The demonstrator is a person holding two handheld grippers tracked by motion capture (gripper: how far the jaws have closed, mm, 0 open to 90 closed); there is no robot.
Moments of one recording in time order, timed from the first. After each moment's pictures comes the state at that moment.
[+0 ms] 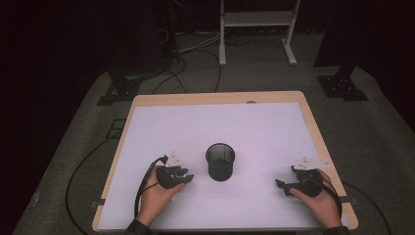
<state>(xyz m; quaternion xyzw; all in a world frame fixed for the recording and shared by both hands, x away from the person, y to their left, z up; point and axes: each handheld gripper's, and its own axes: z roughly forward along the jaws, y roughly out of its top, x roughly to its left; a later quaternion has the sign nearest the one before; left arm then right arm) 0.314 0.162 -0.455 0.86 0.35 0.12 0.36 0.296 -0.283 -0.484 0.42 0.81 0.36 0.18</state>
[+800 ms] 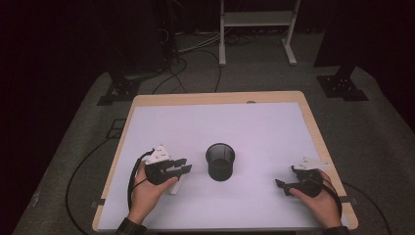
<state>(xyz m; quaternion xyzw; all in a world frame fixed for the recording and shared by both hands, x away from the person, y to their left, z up) 0.309 0.182 -0.417 0.81 0.31 0.12 0.48 0.296 -0.283 -0.484 0.42 0.81 0.36 0.18</state>
